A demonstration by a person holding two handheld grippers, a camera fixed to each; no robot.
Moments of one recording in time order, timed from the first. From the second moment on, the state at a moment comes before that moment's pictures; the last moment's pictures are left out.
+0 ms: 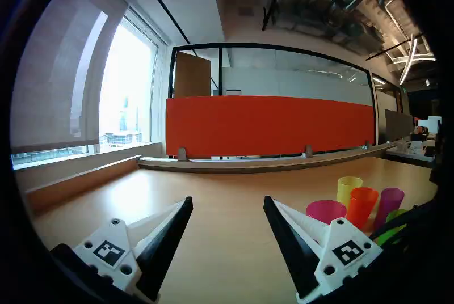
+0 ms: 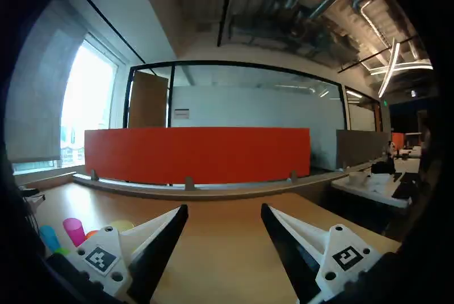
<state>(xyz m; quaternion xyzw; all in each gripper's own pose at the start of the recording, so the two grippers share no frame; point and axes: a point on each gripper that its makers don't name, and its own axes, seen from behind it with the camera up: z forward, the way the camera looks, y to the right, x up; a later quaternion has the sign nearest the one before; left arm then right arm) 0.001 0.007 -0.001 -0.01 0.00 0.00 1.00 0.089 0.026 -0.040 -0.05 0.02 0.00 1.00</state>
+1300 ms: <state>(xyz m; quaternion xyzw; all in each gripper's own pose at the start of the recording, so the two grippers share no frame) 0.001 0.007 -0.001 -0.01 0.00 0.00 1.00 0.043 0.001 -0.011 0.01 0.05 0.02 1.00</state>
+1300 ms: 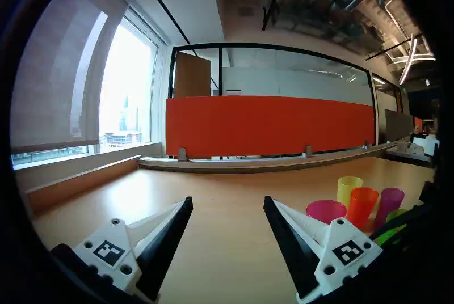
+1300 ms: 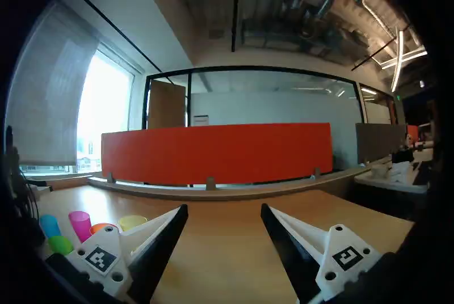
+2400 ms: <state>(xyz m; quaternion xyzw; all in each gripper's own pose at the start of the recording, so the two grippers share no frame) 0.001 0.008 -0.001 -0.01 0.00 0.00 1.00 0.001 0.011 0.000 -0.01 0.00 0.01 1.00</state>
